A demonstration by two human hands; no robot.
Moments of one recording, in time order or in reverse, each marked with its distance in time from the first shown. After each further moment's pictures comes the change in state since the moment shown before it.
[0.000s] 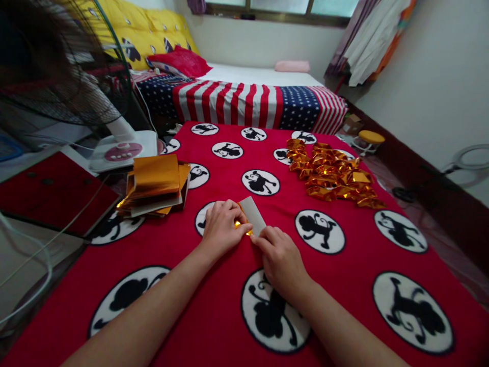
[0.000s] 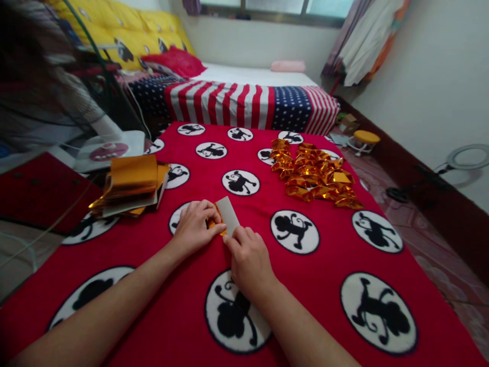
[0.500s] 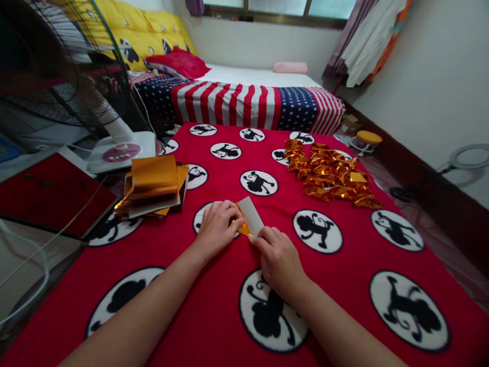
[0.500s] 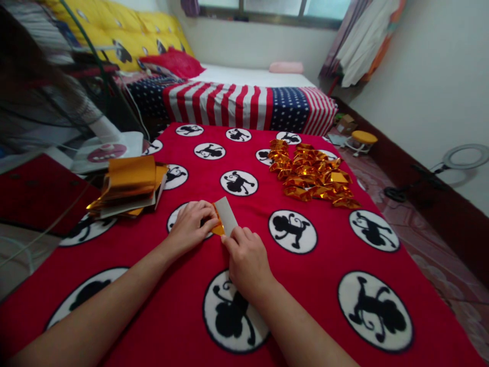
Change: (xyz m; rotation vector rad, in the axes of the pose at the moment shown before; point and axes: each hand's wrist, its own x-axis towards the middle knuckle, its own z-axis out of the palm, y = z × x) left_hand 0.001 -0.009 -0.002 -0.025 -0.029 0.087; right_hand -0.001 -0.002 -0.002 -0.031 -0.003 0.008
